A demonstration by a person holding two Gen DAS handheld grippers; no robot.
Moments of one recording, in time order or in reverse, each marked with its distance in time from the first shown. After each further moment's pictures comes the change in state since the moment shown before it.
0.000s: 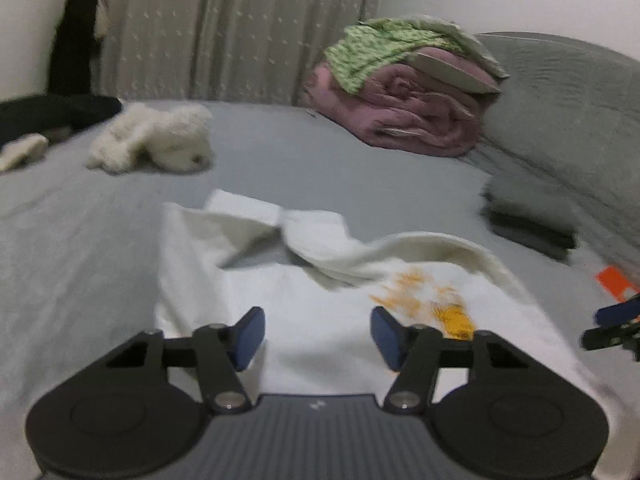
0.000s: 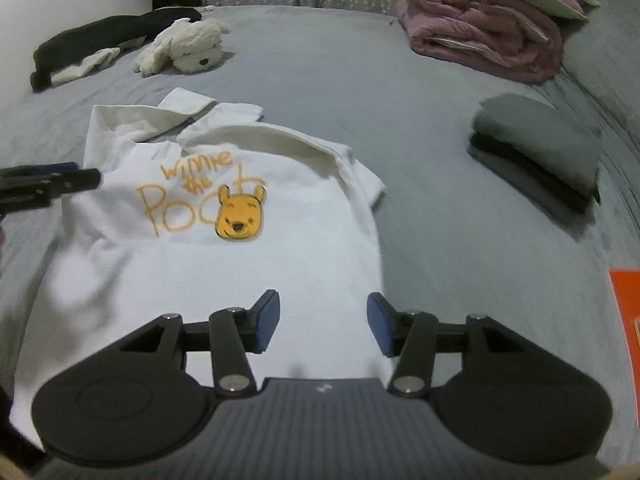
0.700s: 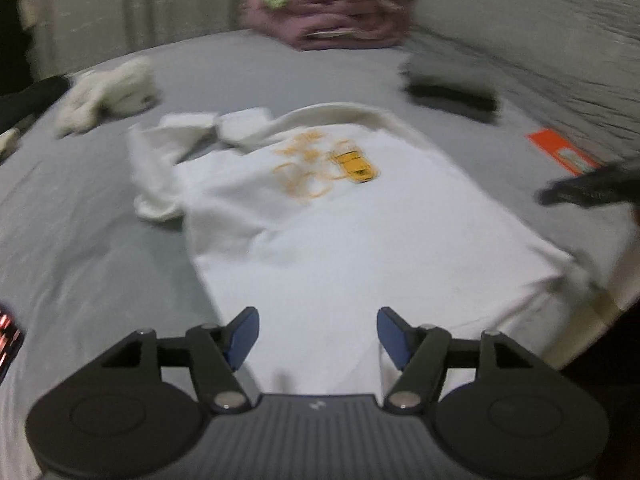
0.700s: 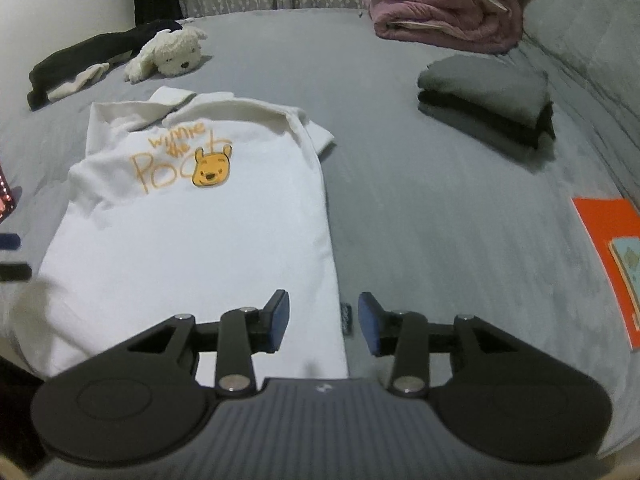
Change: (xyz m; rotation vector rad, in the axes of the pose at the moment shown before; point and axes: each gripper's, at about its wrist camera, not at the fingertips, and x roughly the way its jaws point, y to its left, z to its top) left arm -0.114 -0.059 -0.043 0.214 0.304 -0.135; right arm -0.051 -0.048 -0.071 0.102 -0.013 0.014
